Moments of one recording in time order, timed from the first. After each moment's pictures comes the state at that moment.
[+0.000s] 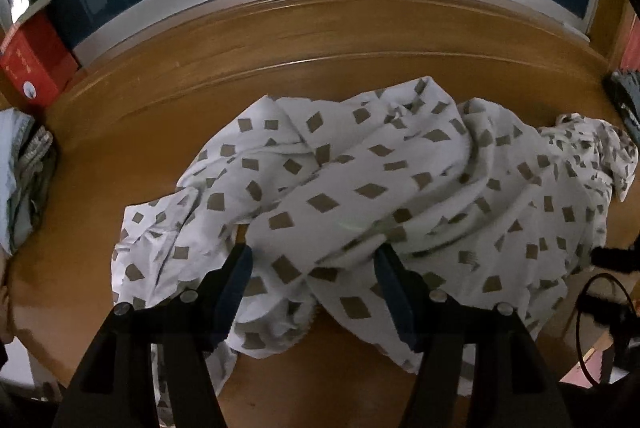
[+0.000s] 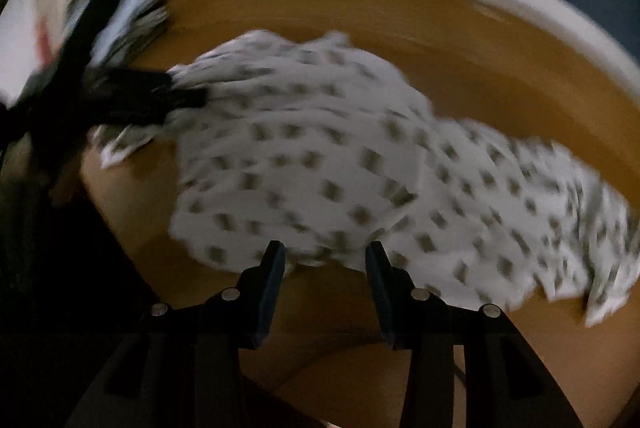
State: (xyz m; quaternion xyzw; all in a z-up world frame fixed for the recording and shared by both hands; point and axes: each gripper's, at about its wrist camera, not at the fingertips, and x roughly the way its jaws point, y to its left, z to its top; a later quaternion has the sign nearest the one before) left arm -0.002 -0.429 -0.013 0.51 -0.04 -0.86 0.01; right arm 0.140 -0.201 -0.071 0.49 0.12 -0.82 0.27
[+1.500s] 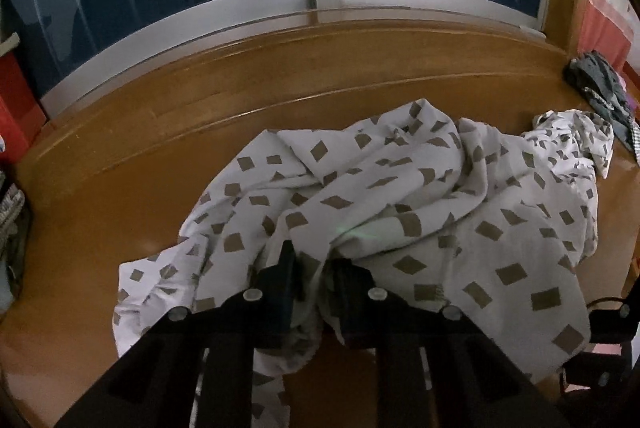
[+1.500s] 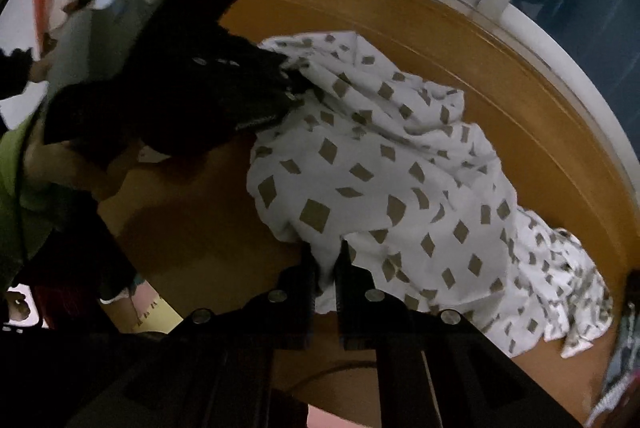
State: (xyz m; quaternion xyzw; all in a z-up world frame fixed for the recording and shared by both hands) left arm -0.010 -0.470 -0.021 0.43 -0.08 -0.90 -0.08; right arm 0.140 -0.351 -0.081 0.51 0.22 -0.81 0.20
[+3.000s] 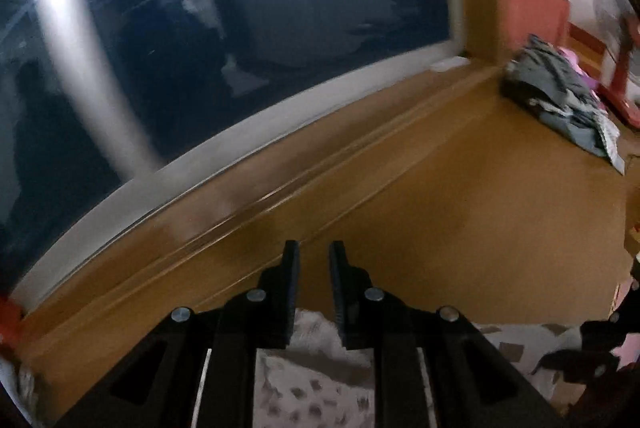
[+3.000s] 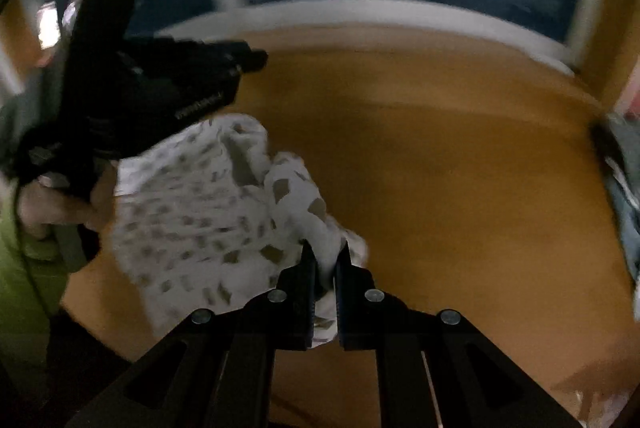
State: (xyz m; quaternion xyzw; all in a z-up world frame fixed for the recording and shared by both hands) left arm -0.084 -0.161 0.078 0.34 -0.19 -0.90 -0.18; right arm 0.077 -0.019 -0.023 0.49 -0.01 -0.87 0.05
